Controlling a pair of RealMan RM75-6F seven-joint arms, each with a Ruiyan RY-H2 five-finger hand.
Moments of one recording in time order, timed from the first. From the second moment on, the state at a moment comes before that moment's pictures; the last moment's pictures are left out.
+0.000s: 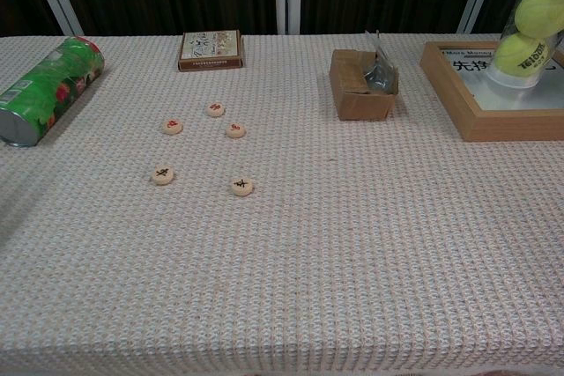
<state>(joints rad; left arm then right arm) -0.03 -1.28 0.01 -1.62 1.65 1.60 0.18 0.09 -1.07 -0.02 -1.56 -1.70 1.55 0.16</state>
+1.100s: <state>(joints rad) -0.54 -1.52 -0.30 -1.61 1.07 1.05 0.51 0.09 -1.06 -0.01 -1.54 -1.67 1.54 0.22</state>
